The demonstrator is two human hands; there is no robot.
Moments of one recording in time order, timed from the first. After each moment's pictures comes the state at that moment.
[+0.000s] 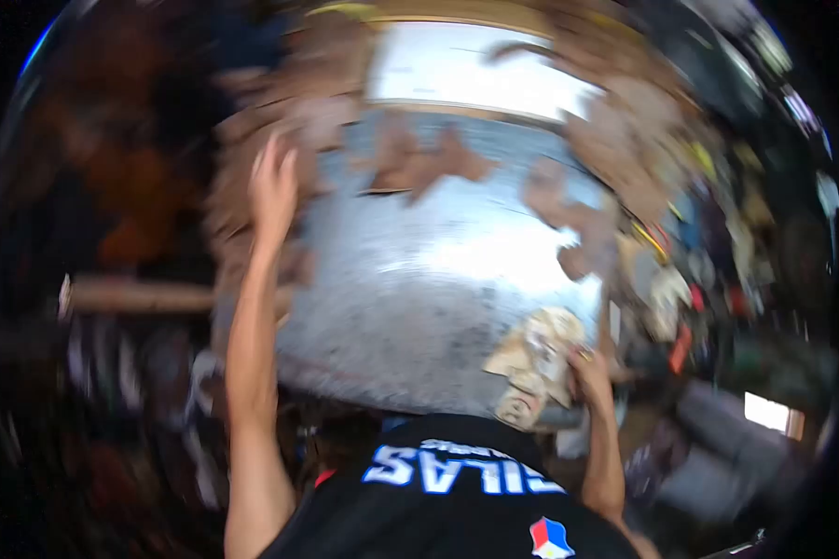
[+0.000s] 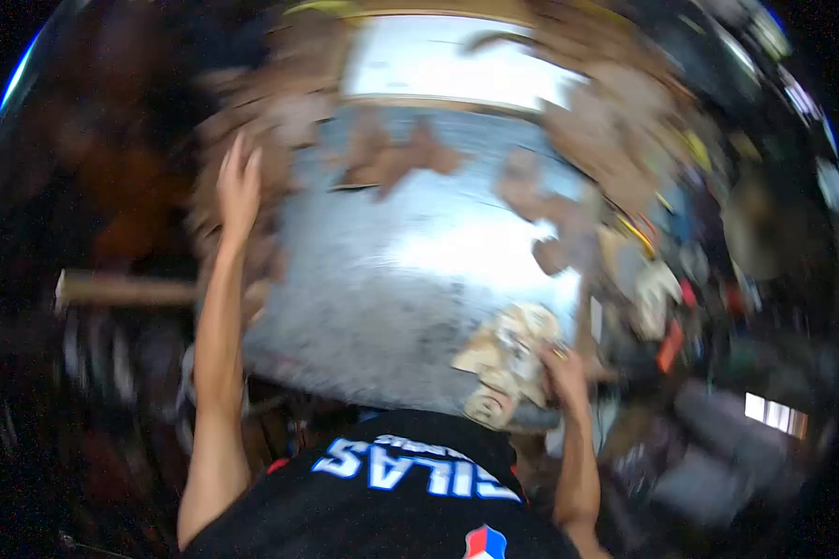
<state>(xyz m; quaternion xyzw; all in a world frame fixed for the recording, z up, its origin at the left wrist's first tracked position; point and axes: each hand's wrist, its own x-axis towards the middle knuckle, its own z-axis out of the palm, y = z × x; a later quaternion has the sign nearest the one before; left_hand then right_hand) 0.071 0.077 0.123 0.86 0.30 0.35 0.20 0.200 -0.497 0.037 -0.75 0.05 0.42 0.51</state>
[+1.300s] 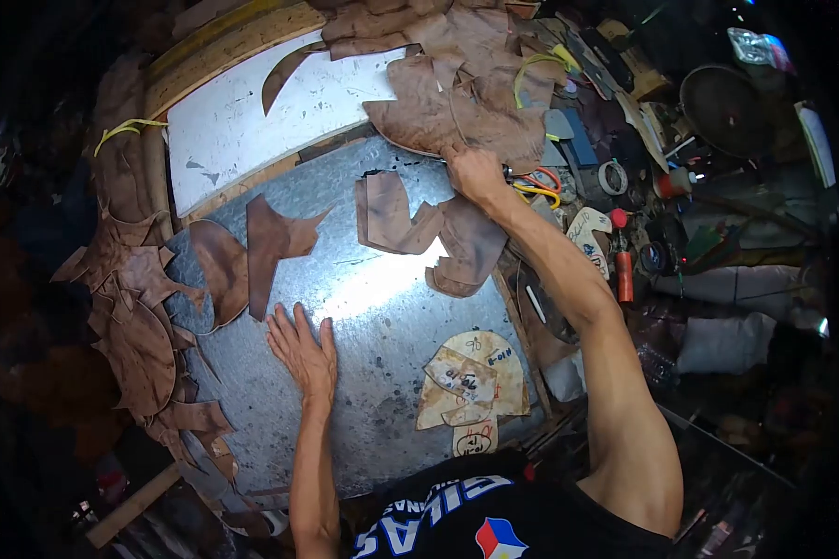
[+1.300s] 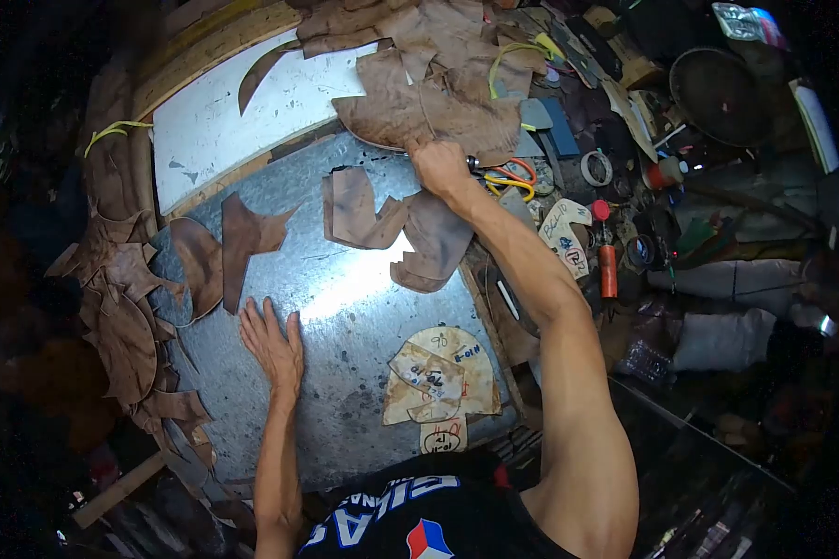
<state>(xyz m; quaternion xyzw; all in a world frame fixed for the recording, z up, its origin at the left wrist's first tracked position) 0.152 -0.129 -0.020 0.95 0.26 0.05 0.14 0.509 -0.350 -0.020 -0.92 -0.37 -0.08 0.04</state>
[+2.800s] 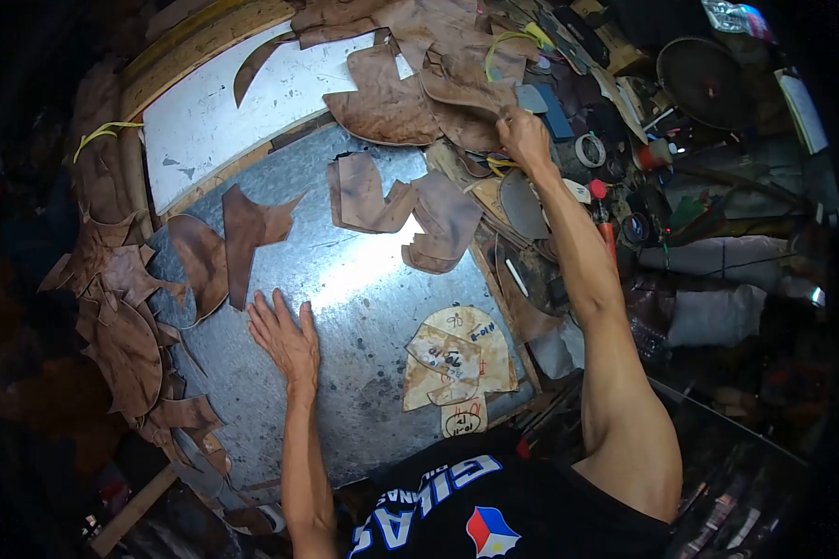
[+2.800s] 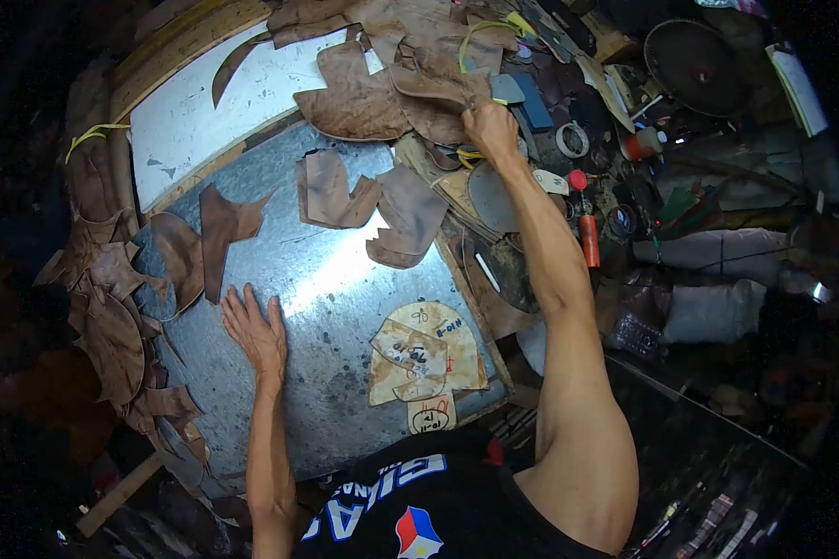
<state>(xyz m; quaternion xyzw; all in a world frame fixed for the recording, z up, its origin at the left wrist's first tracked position) 0.152 -0.131 -0.022 0.95 0.26 0.07 0.13 0.530 -0.456 0.022 -0.96 -0.16 -0.13 0.21</state>
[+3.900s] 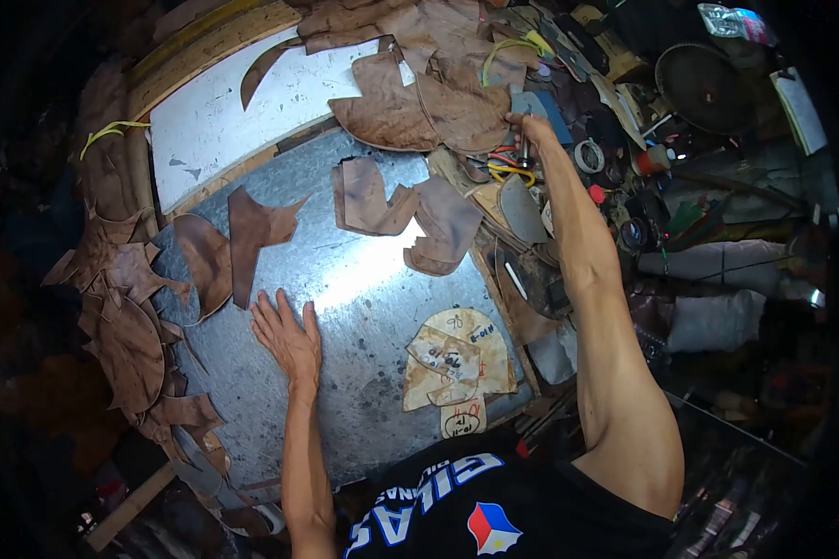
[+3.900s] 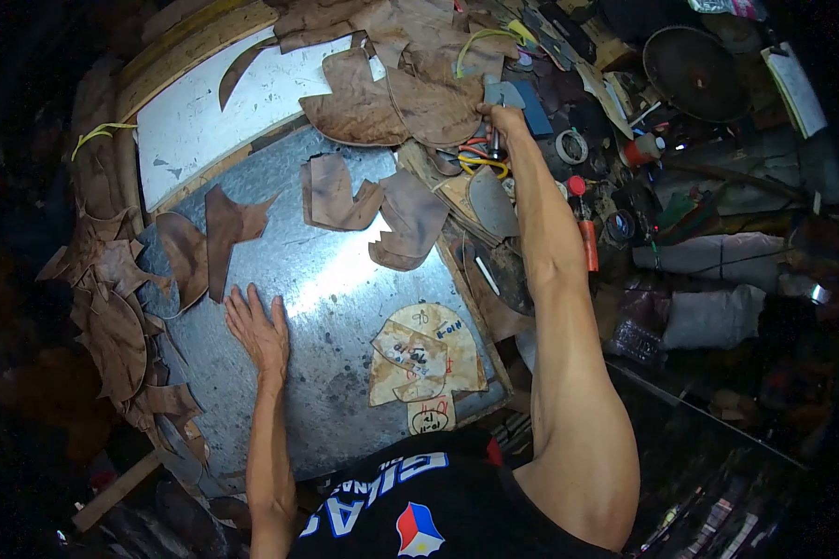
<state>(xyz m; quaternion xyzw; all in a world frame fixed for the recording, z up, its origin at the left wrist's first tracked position) 0.152 -0.131 -0.023 0.95 0.26 0.08 0.13 0.595 -0.480 -0.003 -0.80 0.23 0.11 0.55</state>
